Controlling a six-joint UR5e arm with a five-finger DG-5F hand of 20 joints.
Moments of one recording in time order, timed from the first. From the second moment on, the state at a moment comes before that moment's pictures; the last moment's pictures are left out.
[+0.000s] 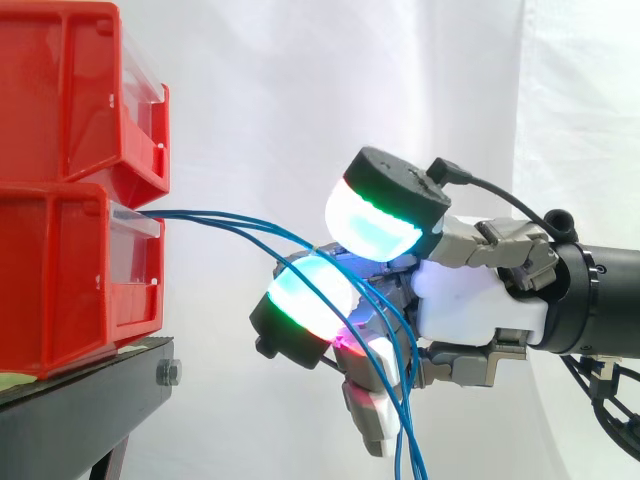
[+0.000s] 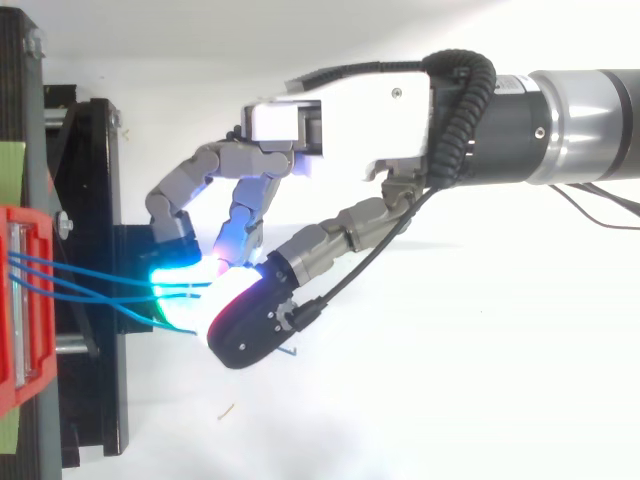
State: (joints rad) arm 0.02 -2.35 -1.18 -2.64 -1.66 -0.25
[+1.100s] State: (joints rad) arm 0.02 -2.35 -1.18 -2.63 -1.66 -0.25
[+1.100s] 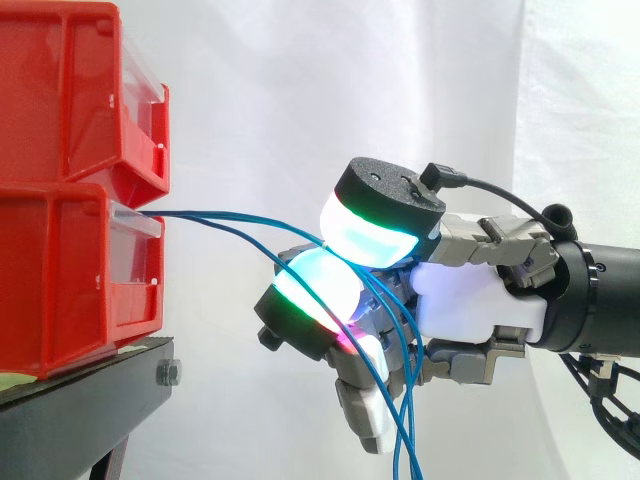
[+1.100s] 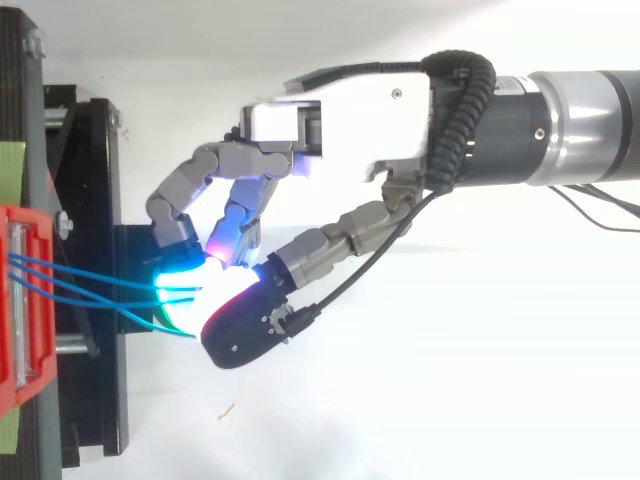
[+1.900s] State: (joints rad) arm 0.03 -2.35 -1.18 -2.64 -1.64 -0.14
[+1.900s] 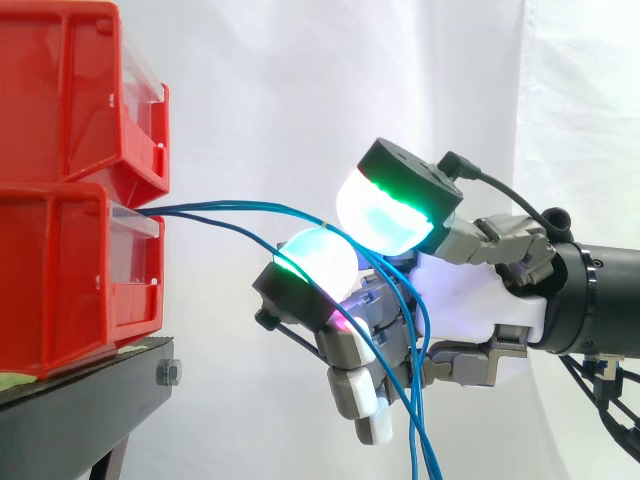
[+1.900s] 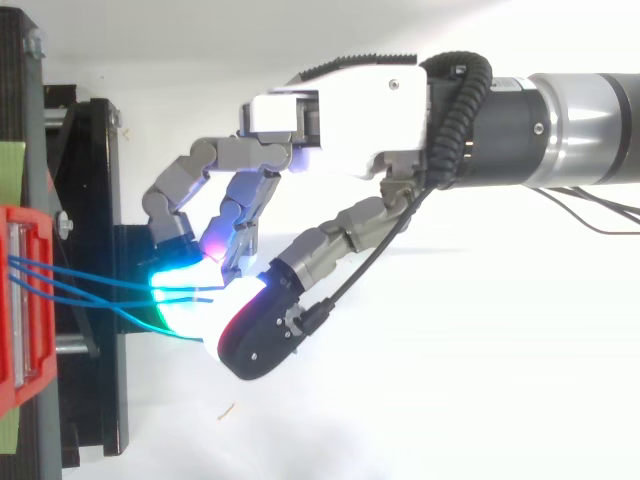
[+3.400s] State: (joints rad) arm 0.03 -2.35 -1.18 -2.64 -1.64 -0.13
